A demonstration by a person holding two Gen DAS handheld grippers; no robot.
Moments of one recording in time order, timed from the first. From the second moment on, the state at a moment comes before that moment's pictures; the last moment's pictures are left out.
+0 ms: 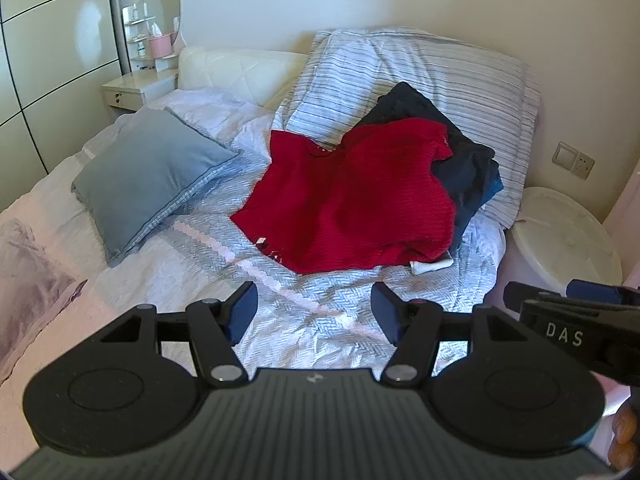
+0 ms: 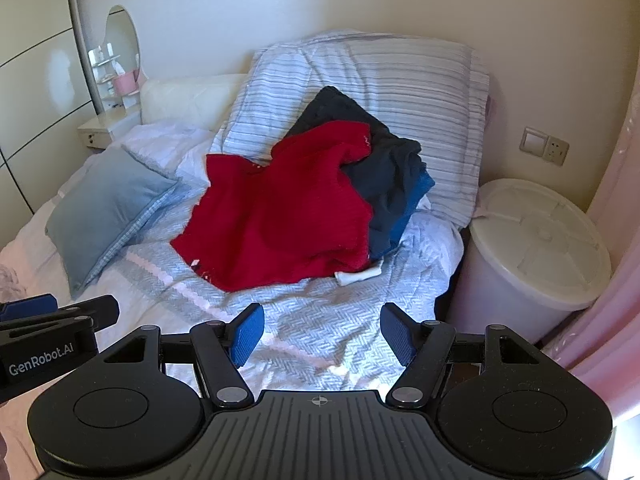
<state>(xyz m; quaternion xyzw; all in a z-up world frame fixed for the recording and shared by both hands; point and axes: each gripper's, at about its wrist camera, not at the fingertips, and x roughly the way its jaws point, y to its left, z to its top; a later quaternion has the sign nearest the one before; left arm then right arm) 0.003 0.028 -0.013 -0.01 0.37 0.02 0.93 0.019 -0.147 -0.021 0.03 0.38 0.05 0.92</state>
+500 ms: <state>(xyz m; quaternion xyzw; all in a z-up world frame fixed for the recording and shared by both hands) 0.003 0.034 -0.009 -0.02 0.38 0.04 0.92 0.027 -0.142 -0.020 0.02 0.38 0.07 0.92</state>
